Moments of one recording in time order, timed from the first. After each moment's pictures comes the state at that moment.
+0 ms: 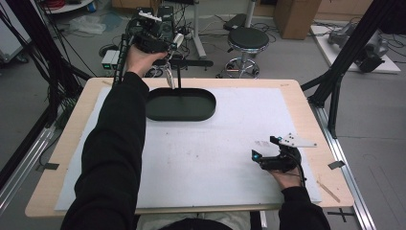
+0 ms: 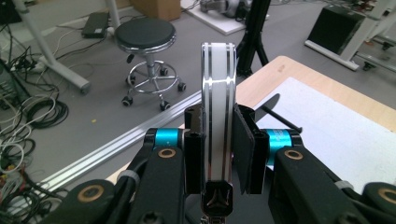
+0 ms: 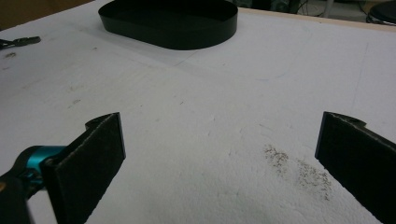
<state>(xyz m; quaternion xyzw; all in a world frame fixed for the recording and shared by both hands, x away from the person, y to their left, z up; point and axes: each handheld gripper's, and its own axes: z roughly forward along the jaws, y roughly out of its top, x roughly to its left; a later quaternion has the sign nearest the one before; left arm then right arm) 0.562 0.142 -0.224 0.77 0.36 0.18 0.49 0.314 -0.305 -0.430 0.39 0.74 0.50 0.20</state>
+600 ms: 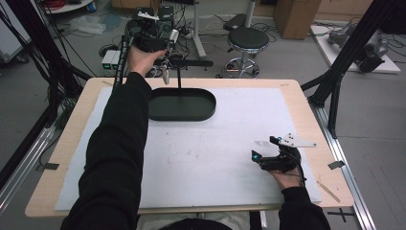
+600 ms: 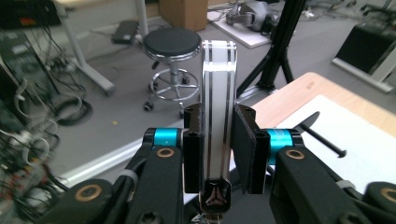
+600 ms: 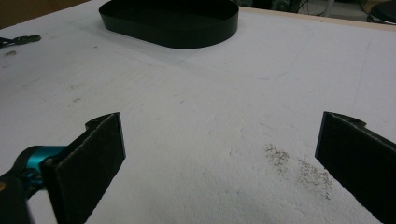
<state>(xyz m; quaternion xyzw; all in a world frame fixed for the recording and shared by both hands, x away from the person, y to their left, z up) 0.572 0.146 -0.233 0.74 0.40 0.21 0.50 0.314 -0.305 -0.431 0.39 0.74 0.50 0.20</state>
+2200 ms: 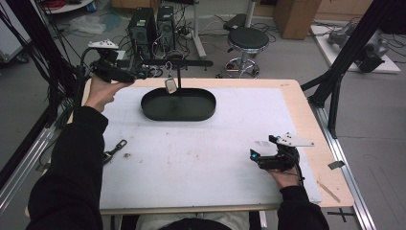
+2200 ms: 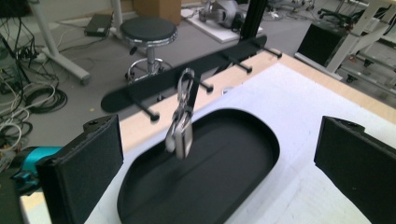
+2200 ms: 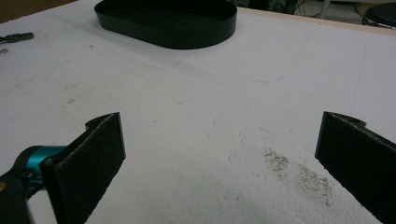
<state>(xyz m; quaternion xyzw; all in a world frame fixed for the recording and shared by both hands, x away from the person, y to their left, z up) 0.471 0.238 -0.265 0.75 0.37 0.17 0.52 0.316 -0.300 -0.429 0.39 0.75 0.50 0.21</state>
